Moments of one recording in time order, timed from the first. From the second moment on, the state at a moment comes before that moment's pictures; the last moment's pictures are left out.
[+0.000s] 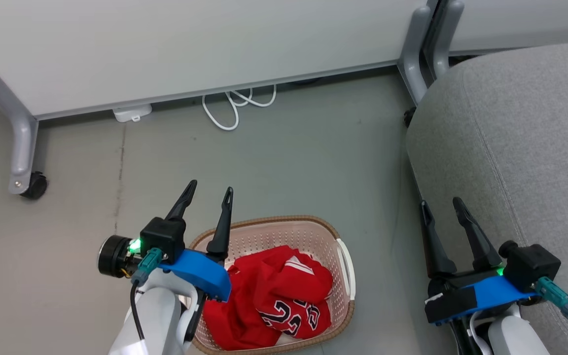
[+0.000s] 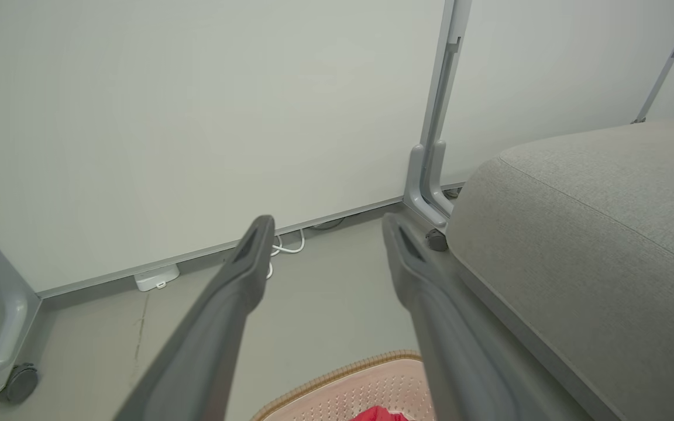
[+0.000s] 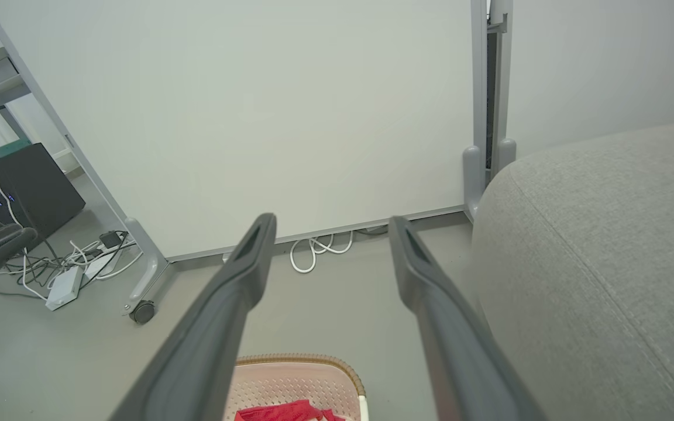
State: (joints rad) left arm -0.33 0.05 -0.25 0.51 -0.15 -0.12 -0.26; right arm -0.16 -0.05 0.08 0.25 0.27 0.13 -0.26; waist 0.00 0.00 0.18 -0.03
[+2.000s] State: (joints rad) left arm -0.90 0.10 -0.89 1.21 -0.64 -0.13 -0.09; right arm -0.51 -0.05 0.11 0.15 0.30 0.13 -0.26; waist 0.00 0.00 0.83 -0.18
